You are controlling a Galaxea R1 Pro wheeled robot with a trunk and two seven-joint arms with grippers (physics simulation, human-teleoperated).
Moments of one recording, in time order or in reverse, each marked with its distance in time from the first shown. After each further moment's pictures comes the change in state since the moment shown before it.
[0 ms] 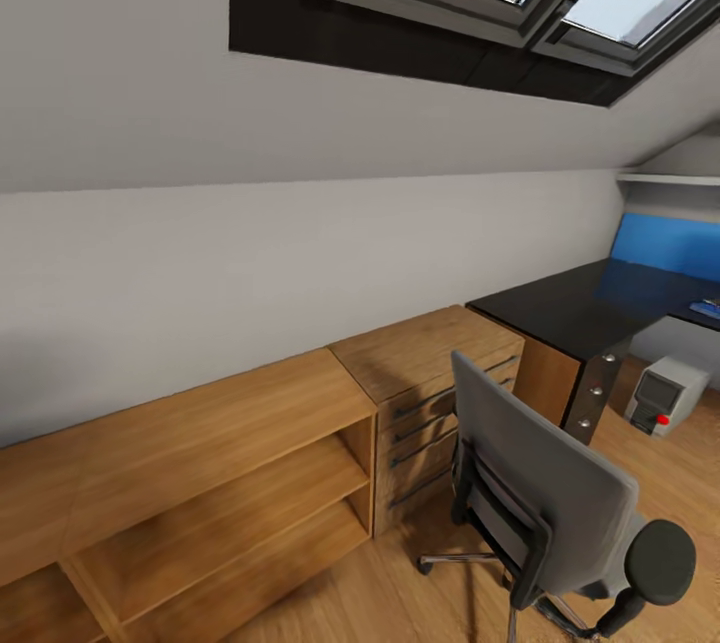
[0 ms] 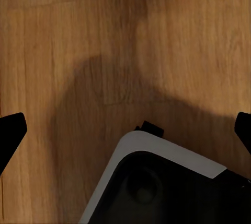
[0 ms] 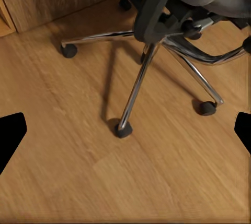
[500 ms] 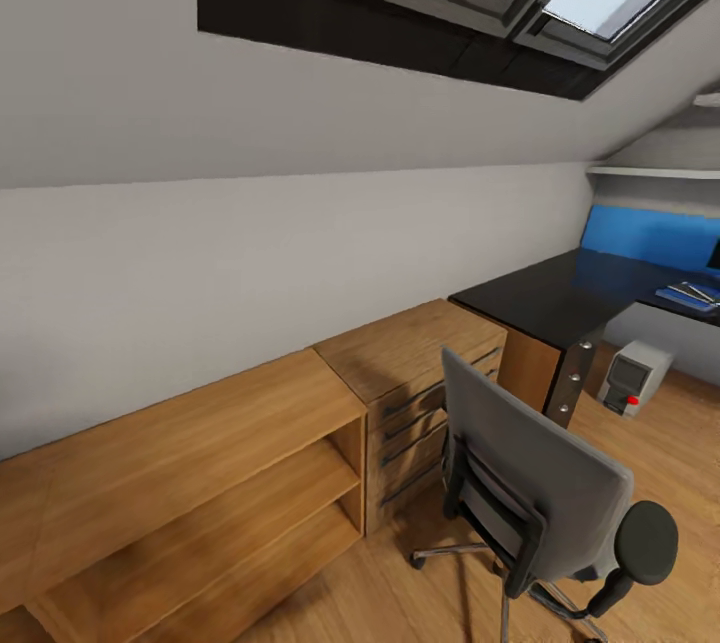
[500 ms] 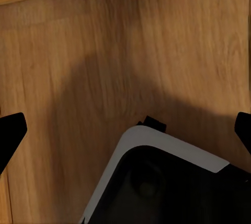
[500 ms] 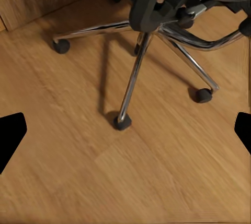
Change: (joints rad) left arm 0.000 0.000 0.000 0.000 0.000 0.000 0.000; right arm 0.000 0.000 0.001 0.000 0.001 0.000 0.001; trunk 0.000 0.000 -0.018
